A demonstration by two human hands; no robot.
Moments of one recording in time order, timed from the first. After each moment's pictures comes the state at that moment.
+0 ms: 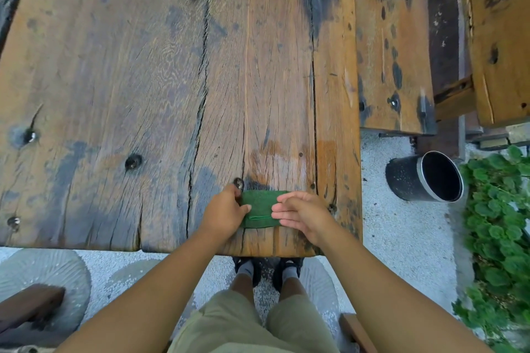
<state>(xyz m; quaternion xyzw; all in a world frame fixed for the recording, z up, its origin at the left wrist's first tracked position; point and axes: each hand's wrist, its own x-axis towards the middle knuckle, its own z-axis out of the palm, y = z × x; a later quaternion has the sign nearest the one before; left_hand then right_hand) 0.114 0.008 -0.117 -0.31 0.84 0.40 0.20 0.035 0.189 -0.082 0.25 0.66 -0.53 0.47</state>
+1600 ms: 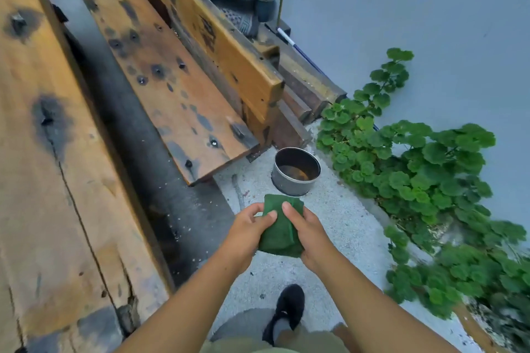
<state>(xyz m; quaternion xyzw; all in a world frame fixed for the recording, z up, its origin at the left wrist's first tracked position) -0.030 0.496 0.011 -0.11 0.59 0.71 0.36 0.009 0.640 0.004 0.34 0.48 -0.80 0.12</state>
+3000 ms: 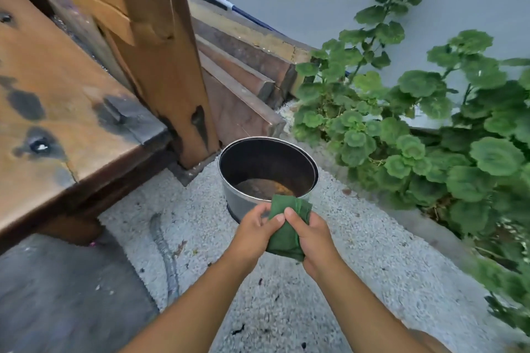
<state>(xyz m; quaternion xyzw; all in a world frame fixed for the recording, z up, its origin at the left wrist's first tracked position) -0.251 0.714 -0.573 0.03 0.60 0.70 0.38 -0.180 0.829 -0.565 0.36 0.51 -0.78 -0.06</state>
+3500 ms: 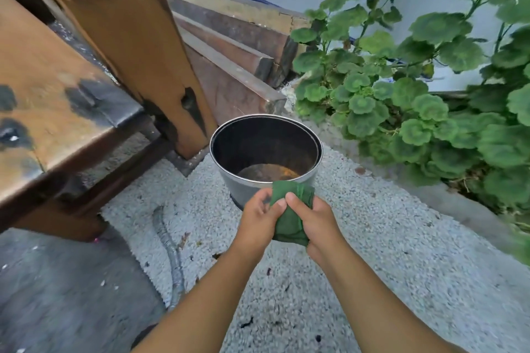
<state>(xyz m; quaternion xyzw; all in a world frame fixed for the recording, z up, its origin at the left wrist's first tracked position) -0.244 0.736 -0.623 0.07 0.64 0.70 0.32 -0.183 0.849 -0.636 0.34 0.47 -0.81 -0.07</state>
